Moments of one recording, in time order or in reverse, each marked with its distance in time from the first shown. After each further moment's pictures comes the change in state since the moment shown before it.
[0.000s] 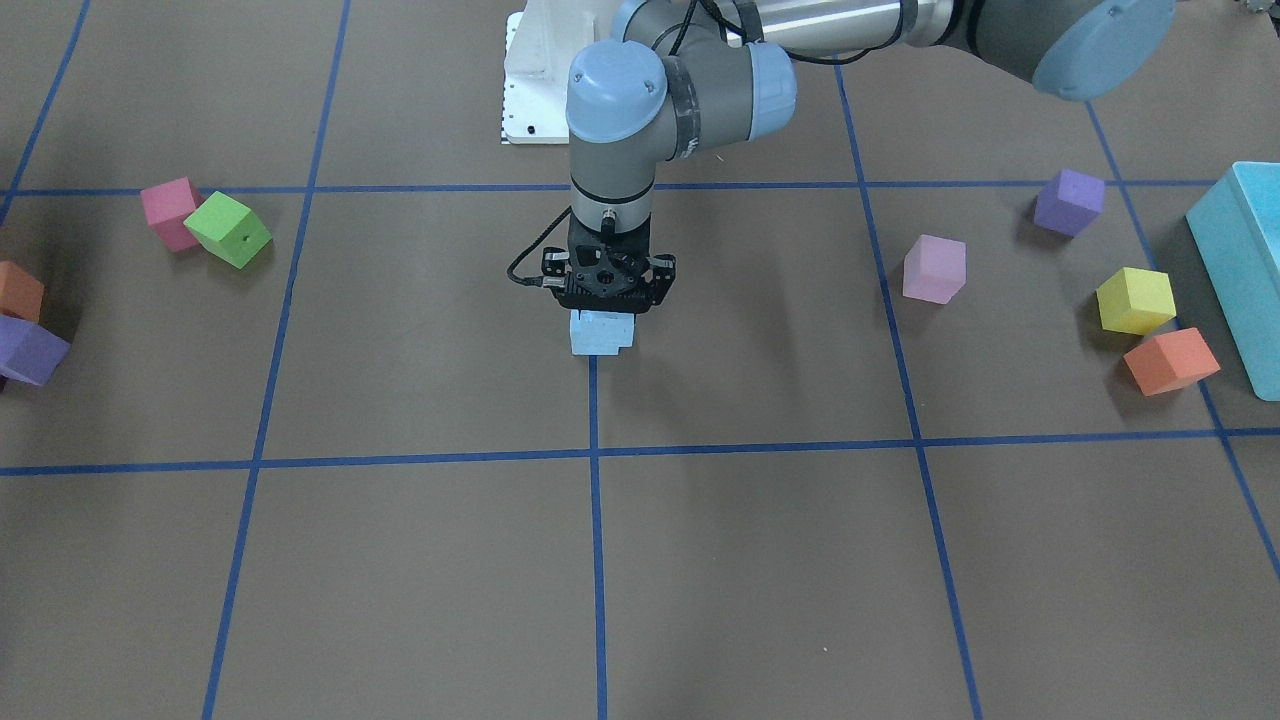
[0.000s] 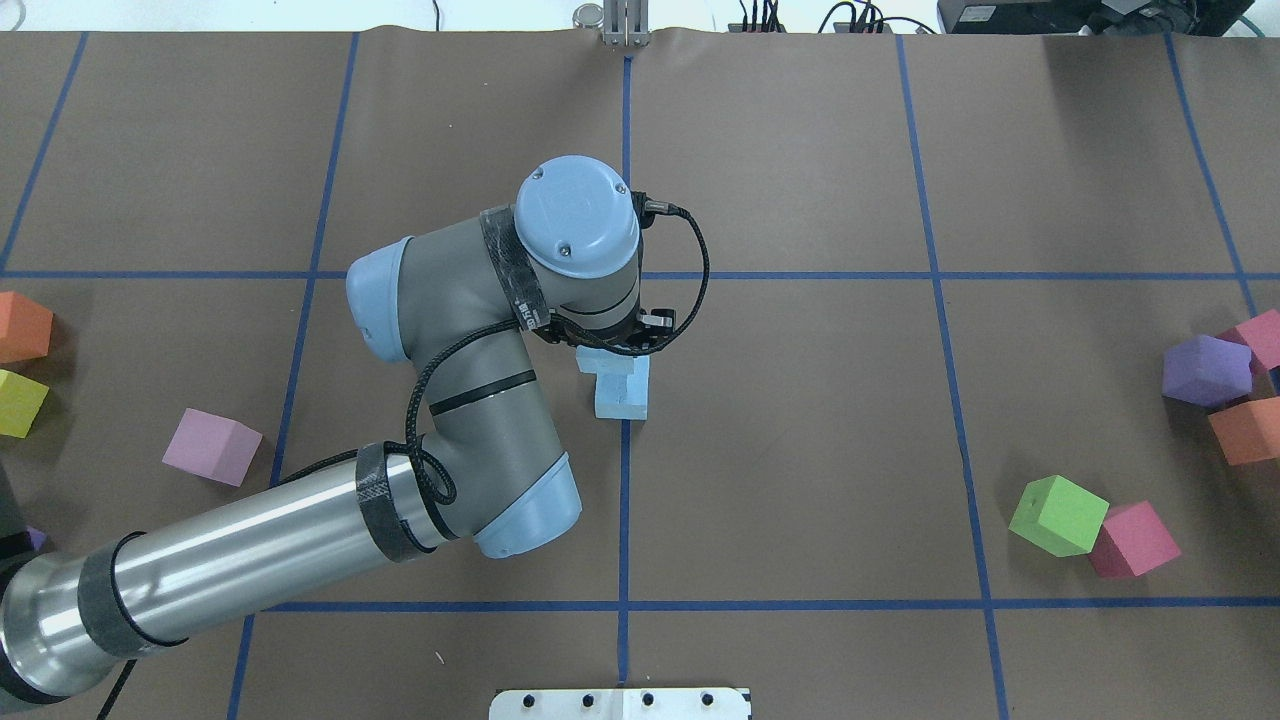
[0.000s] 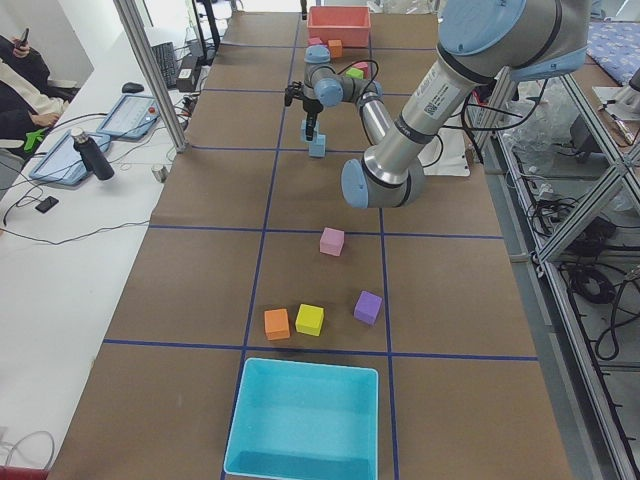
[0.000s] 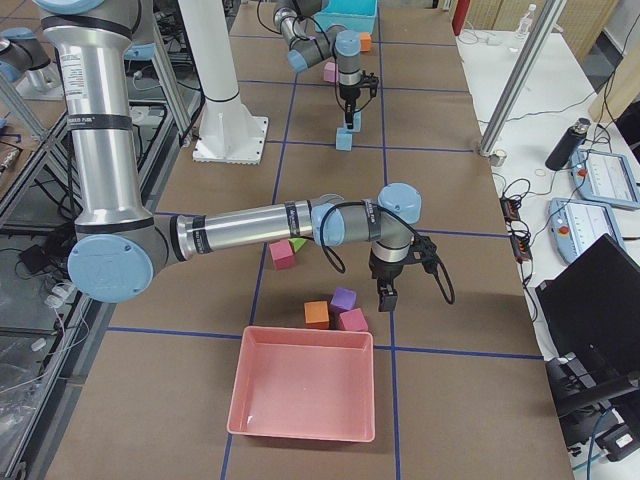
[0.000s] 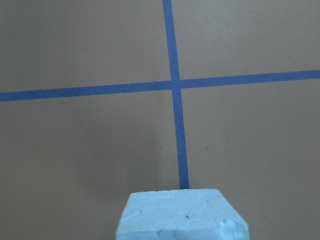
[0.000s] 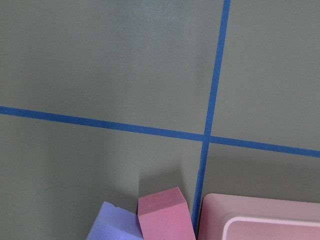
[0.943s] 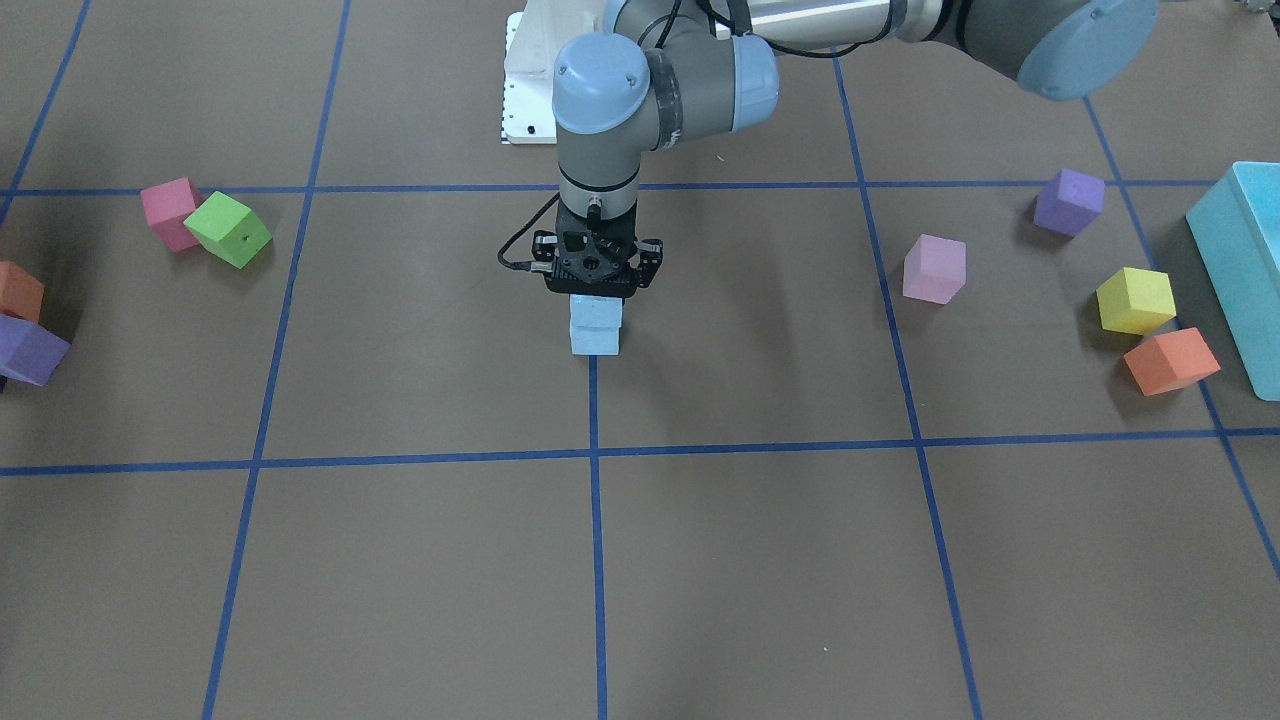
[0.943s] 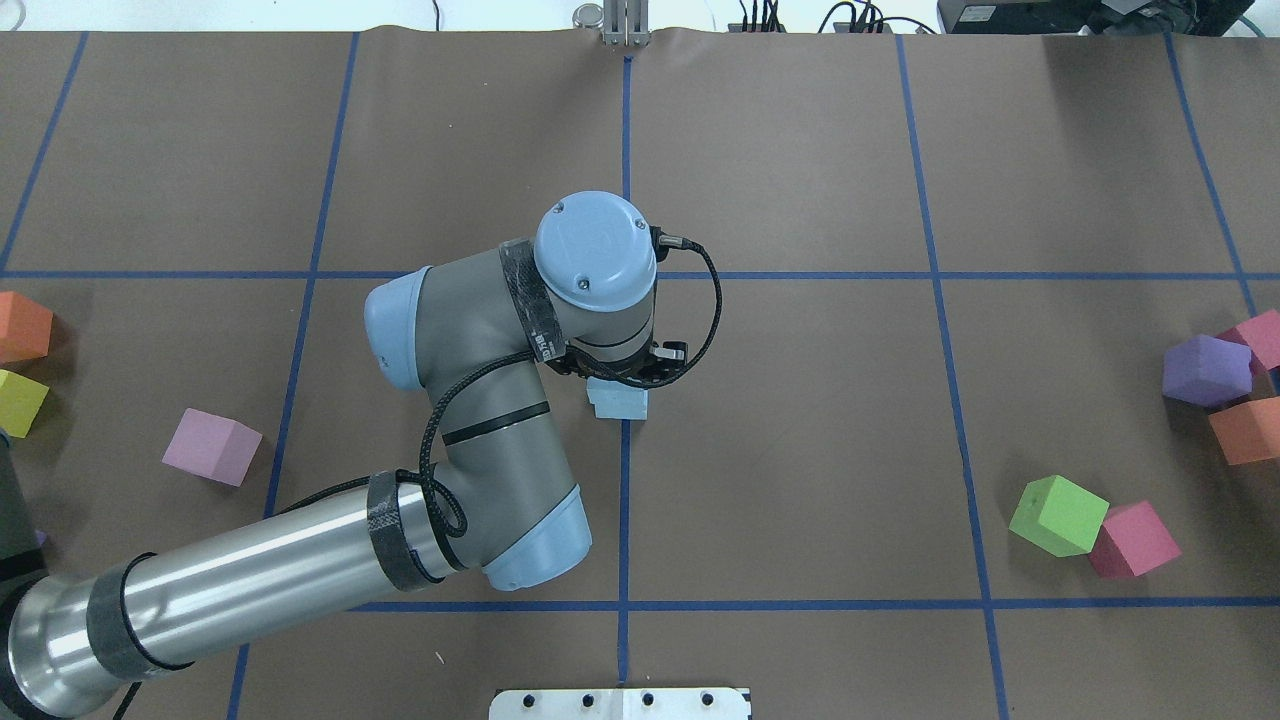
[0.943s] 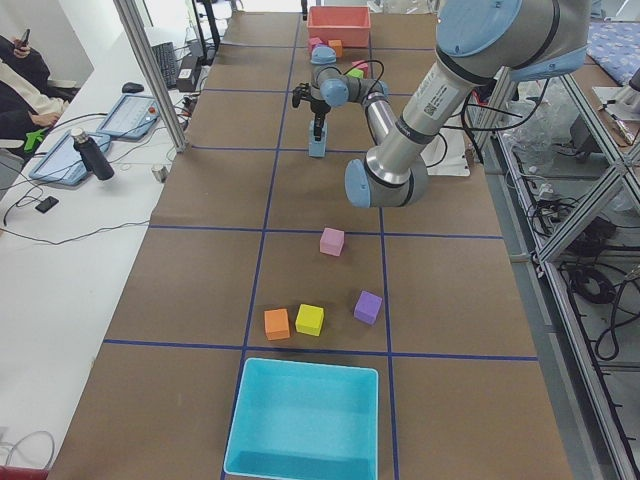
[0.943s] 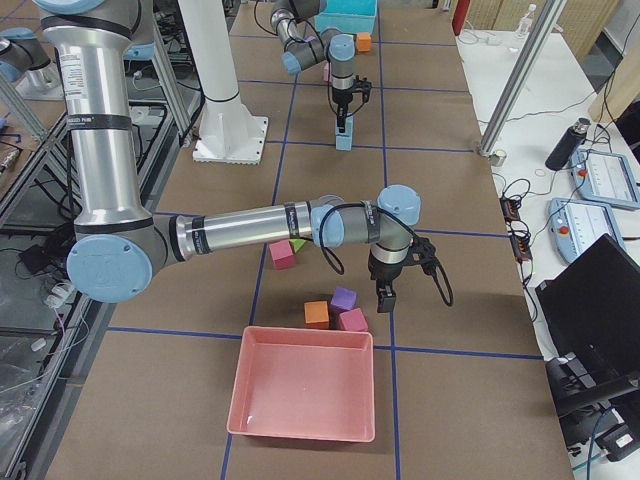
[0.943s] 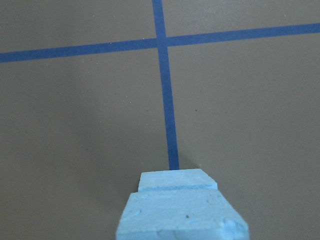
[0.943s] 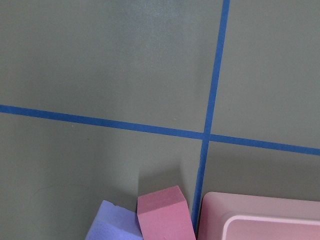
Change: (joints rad) left arm 0.031 -0.004 -0.005 0.016 -0.012 -0.016; right arm -0.001 -0.004 -0.003 0.000 0.001 -0.001
